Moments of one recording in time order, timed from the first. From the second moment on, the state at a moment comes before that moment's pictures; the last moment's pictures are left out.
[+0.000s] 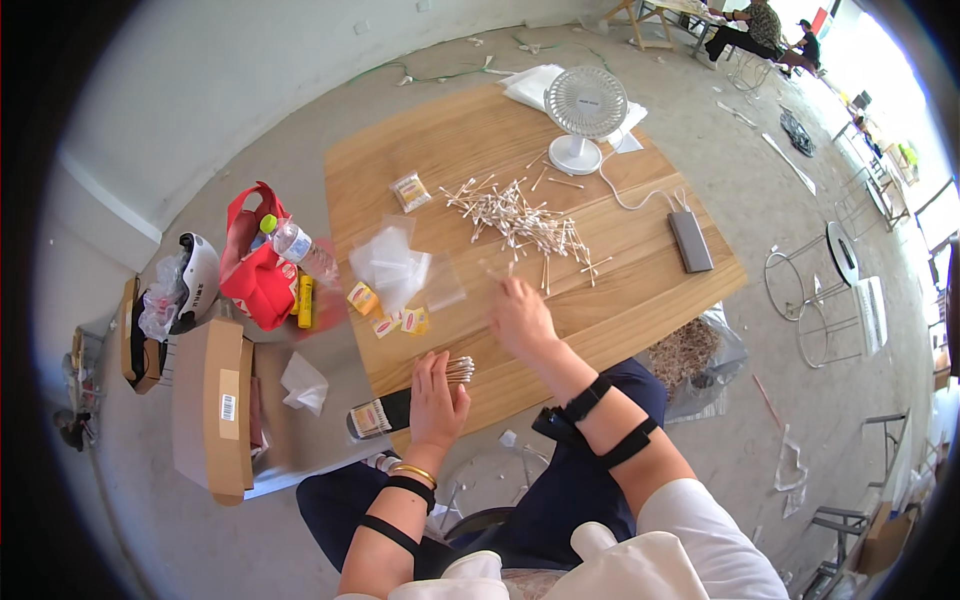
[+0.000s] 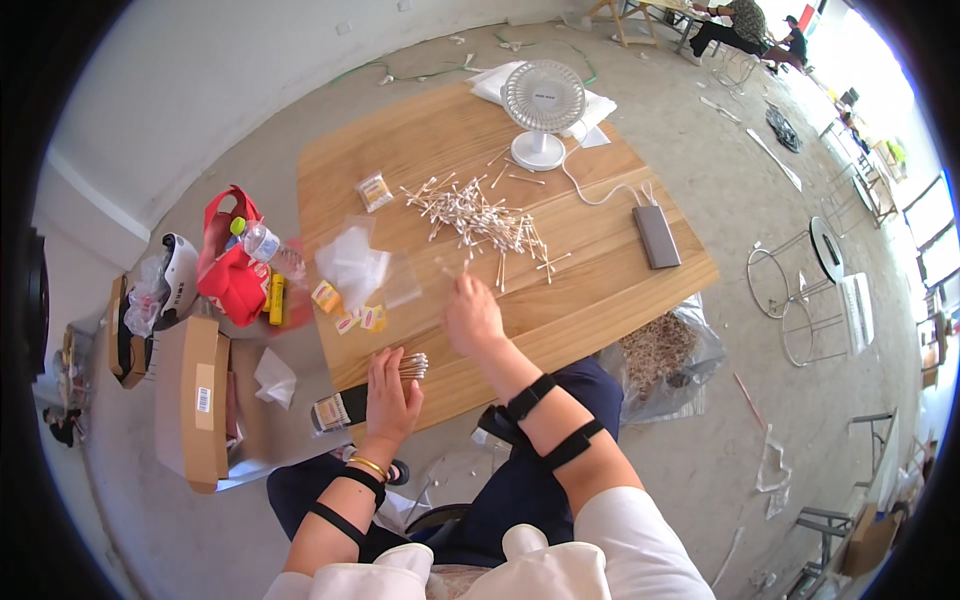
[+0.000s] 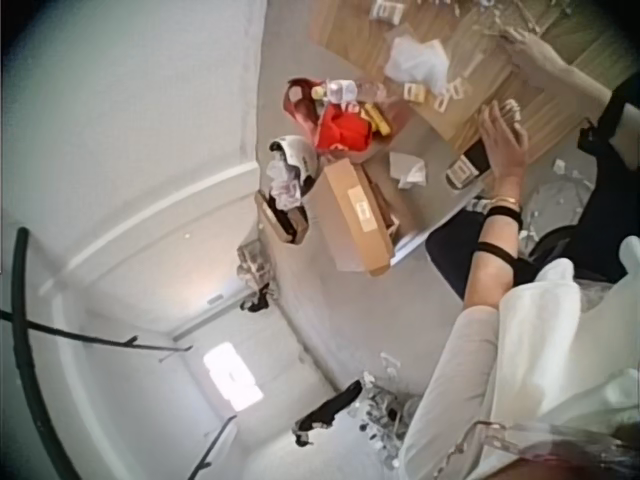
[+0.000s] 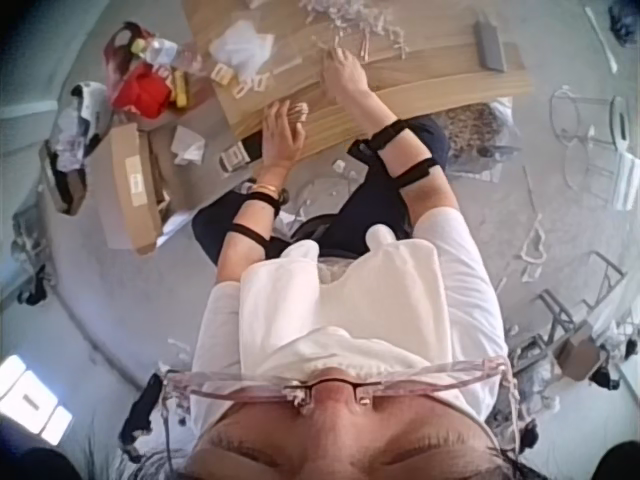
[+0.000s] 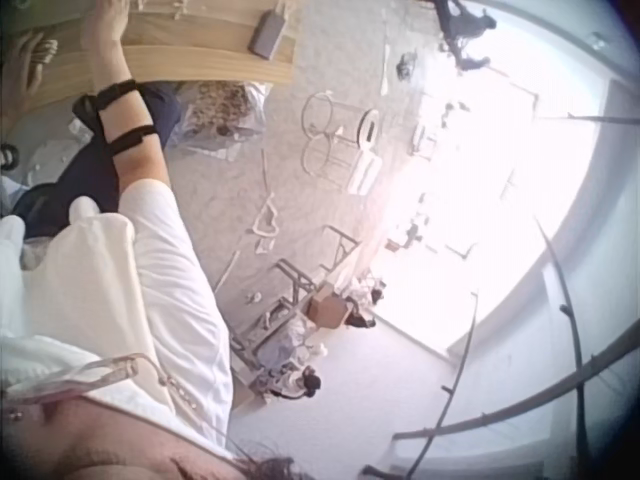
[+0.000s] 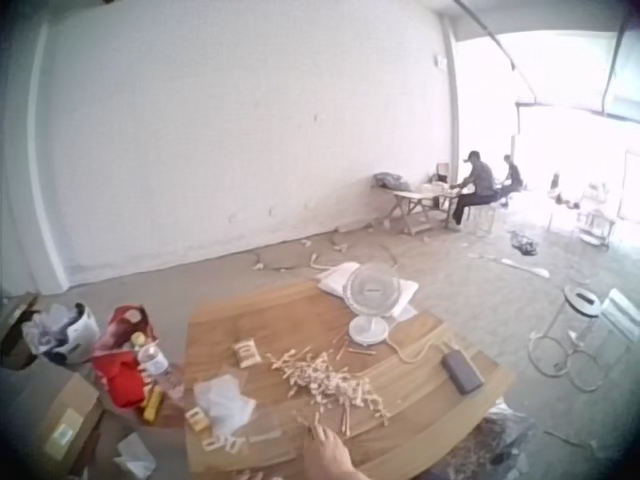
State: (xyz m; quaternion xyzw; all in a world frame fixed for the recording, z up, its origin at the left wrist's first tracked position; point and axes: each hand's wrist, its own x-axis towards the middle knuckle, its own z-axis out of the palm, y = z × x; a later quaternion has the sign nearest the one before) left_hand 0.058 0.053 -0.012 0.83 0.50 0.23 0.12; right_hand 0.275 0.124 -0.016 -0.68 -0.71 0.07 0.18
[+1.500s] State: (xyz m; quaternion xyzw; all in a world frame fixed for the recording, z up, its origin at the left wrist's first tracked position) left_hand 0.052 0.057 -0.029 0.82 0.49 0.24 0.15; right_hand 0.178 0.088 -0.011 -0.49 -0.64 0.31 0.51
